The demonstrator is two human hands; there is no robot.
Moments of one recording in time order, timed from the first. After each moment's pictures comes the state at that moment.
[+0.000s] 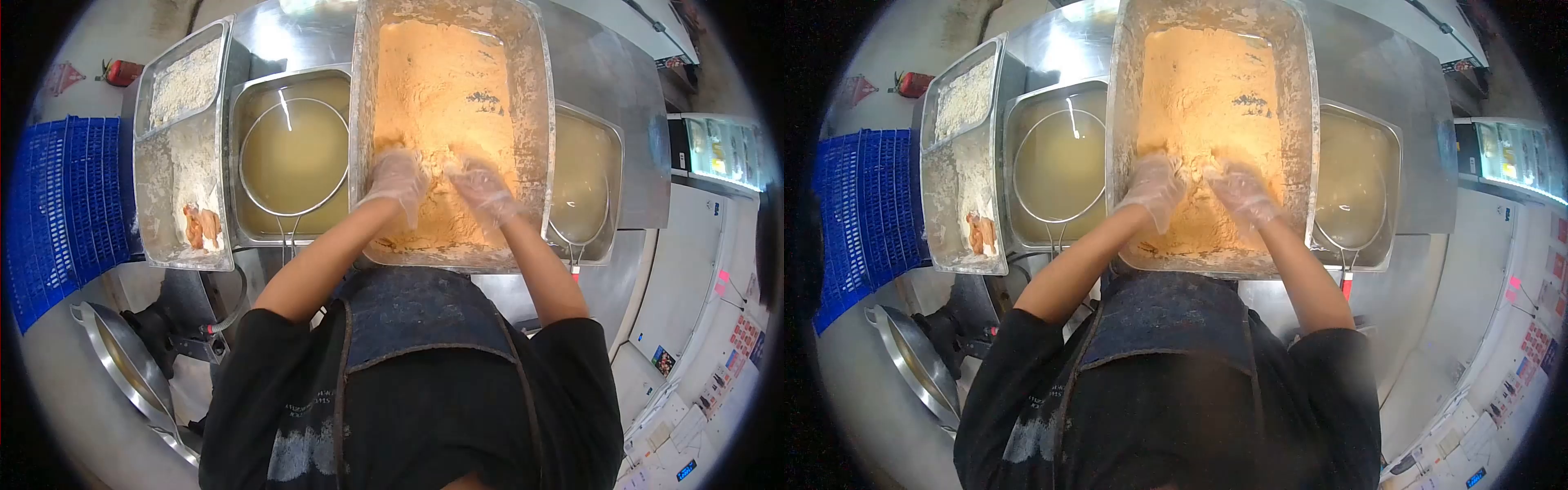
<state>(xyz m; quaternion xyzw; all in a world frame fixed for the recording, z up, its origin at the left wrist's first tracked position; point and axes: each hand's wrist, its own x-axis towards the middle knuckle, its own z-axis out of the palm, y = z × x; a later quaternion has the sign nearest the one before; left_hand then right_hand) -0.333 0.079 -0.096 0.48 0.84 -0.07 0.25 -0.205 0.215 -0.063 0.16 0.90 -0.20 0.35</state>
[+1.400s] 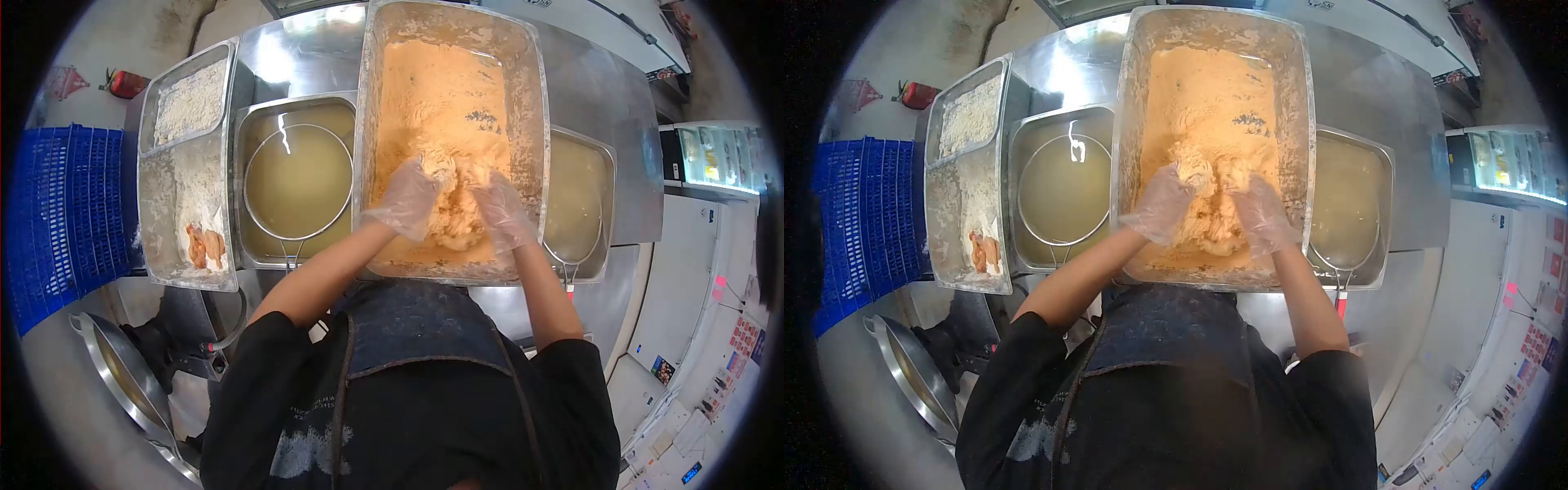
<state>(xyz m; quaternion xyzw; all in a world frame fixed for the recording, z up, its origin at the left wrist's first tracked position) -0.337 0.090 -0.060 0.27 0.74 0.50 0.36 -0.179 0.231 -0.049 0.40 0.81 -0.42 0.03</state>
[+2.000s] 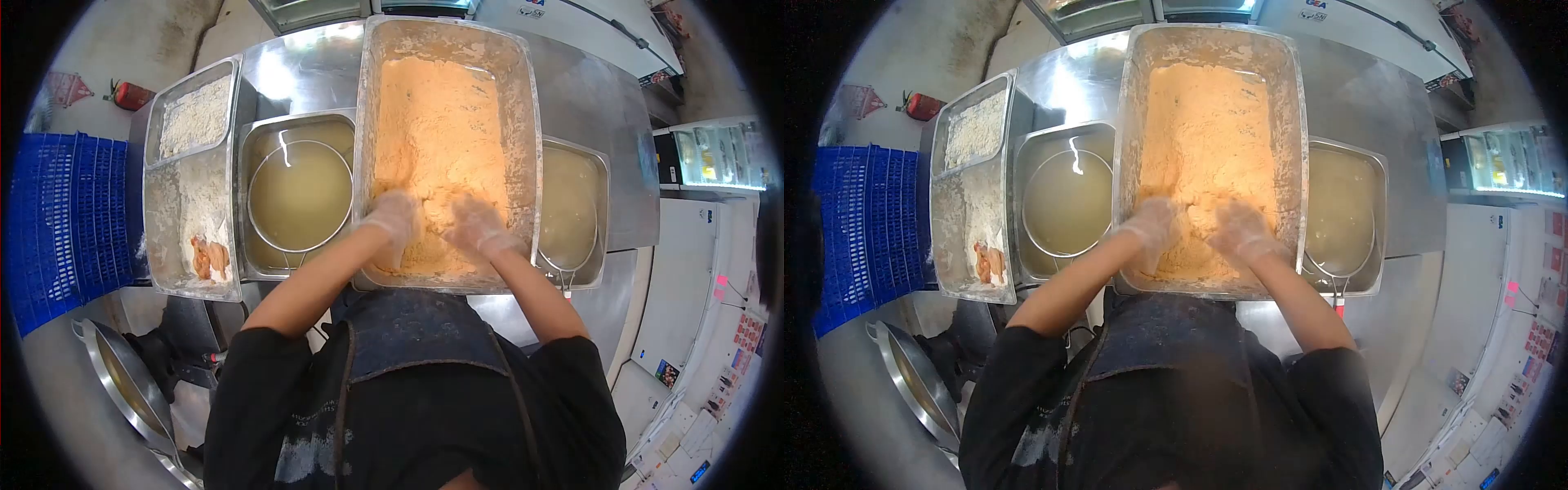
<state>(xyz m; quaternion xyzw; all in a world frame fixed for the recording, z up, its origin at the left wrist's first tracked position) -0.350 0.085 -0.064 0.60 0.71 -0.14 0.36 -0.203 0.201 -0.033 0.16 0.94 -0.18 0.23</state>
